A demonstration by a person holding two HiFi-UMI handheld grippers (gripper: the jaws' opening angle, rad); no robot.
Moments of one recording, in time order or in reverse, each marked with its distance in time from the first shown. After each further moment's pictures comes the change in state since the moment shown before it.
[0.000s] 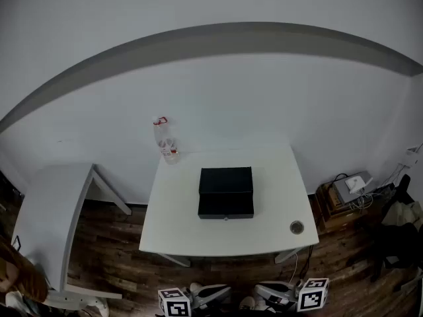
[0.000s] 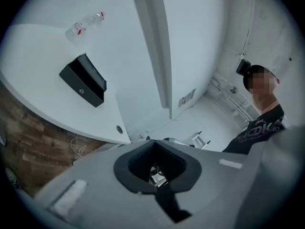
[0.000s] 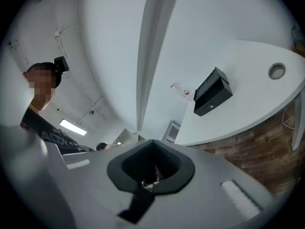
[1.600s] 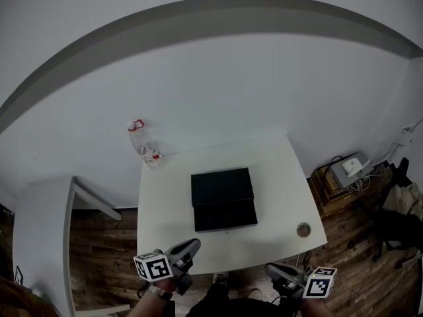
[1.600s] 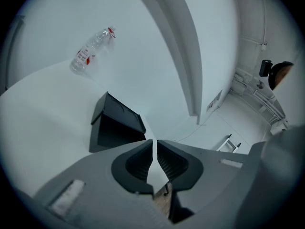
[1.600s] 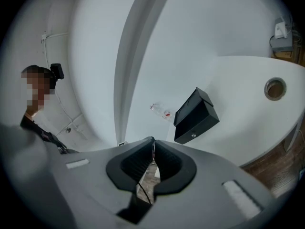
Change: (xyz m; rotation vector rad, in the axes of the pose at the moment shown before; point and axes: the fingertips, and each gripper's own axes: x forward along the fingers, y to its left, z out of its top) left arm -0.011 0.170 0.216 0.081 -0.028 0.287; right arm 0.040 -0.081 0.102 0.081 -0.230 -0.218
